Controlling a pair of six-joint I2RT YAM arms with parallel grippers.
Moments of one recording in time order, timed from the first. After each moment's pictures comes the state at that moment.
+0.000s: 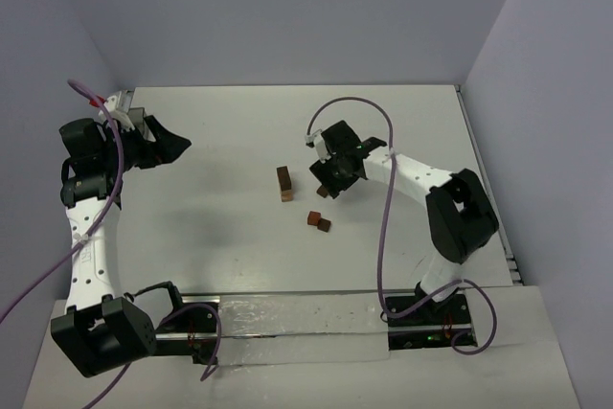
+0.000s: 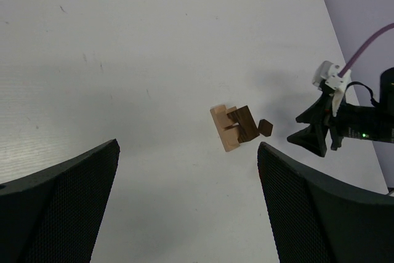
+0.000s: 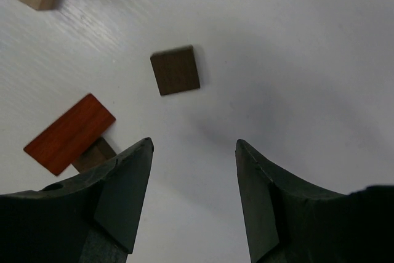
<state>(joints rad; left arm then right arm) 0.28 1.07 1.02 -0.41 0.72 -0.23 0.57 1.71 1.21 -0.59 0.00 -0.14</state>
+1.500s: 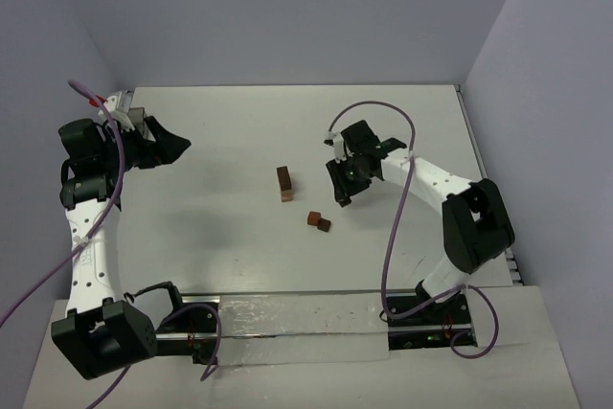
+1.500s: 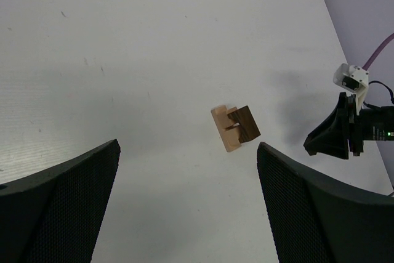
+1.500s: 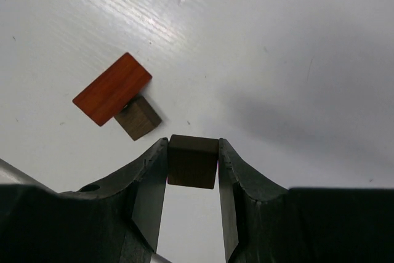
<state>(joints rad) 0.28 1.06 1.02 -0.41 0.72 -0.21 0.48 1.64 1.15 -0.65 -0.21 0.00</state>
